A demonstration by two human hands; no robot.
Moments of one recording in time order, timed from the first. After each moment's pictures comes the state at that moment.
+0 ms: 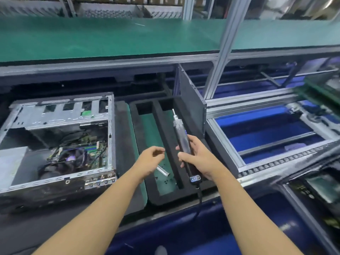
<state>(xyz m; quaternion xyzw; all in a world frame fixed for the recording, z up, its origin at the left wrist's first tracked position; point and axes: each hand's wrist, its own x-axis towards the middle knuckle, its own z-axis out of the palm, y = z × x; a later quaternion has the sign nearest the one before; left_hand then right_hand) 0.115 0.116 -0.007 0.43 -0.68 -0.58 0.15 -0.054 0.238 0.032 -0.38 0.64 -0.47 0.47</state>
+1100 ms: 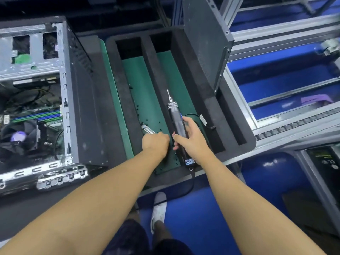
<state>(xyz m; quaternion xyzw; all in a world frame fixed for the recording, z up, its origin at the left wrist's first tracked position) 0.041 0.109 -0.141 0.34 -0.90 -0.05 -0.27 -0.067 0.201 -0.130 -0.27 0.69 -0.49 0.46</state>
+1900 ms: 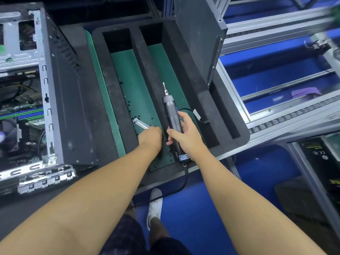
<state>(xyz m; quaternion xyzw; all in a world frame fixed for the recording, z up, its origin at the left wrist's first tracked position) 0.029 0.106 -0.160 0.44 -0.86 -0.18 -0.20 -0.066 0.203 -0.131 -0.23 0.67 -0.53 0.47</state>
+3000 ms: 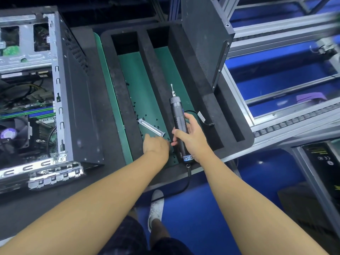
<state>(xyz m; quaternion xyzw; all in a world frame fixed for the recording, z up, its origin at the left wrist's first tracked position) 0.039 0.131 -0.131 0.30 -0.87 -0.03 -0.38 -0.066 0.202 -0.121 -0.22 0.68 -0.53 0.47</state>
